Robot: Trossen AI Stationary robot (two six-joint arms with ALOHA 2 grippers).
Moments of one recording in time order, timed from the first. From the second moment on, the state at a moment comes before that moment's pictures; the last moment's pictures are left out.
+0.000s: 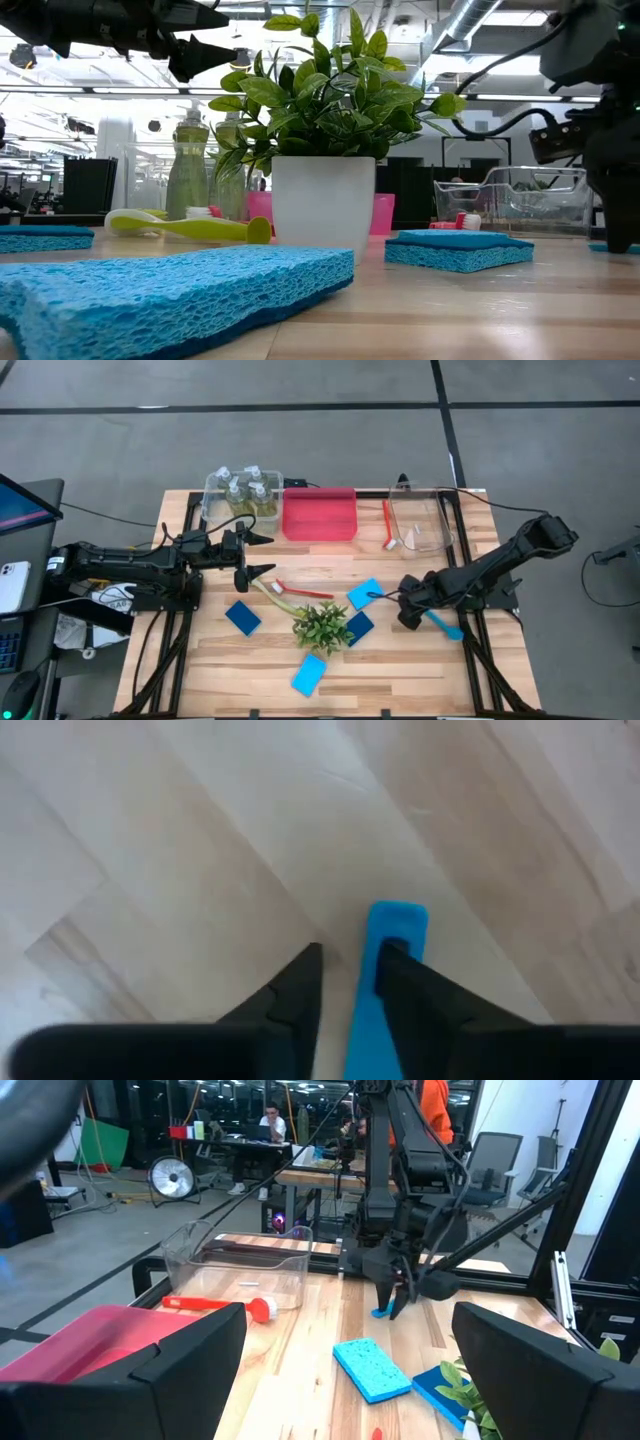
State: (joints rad) left arm 0.07 0.75 0.36 0.37 -0.03 -0.02; right arm 0.36 1.28 0.48 -0.68 0.13 1.02
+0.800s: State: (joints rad) left arm 0.07 0.75 0.36 0.37 -0.03 -0.02; right arm 0.36 1.20 0.68 -0.75 0.29 0.72
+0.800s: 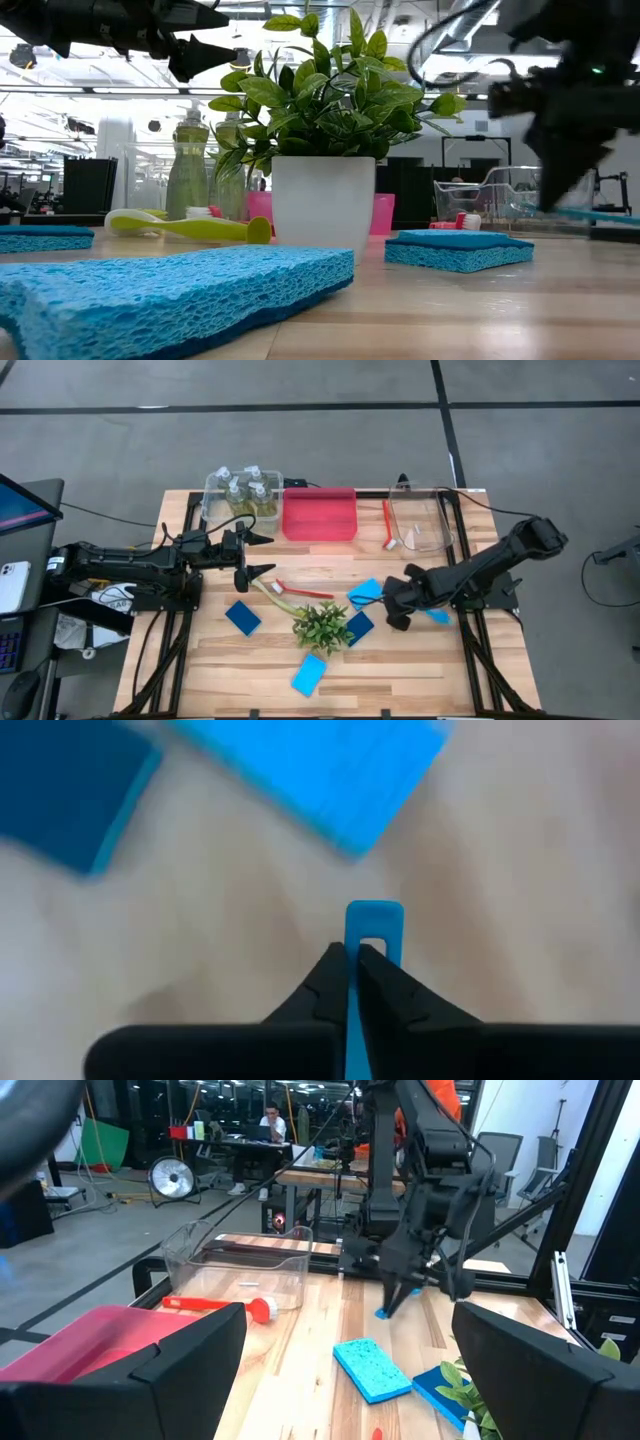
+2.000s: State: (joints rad) left arm 0.07 0.75 0.36 0.37 -0.03 -0.02; right arm 0.27 1.20 1.11 -0.42 0.97 -0.03
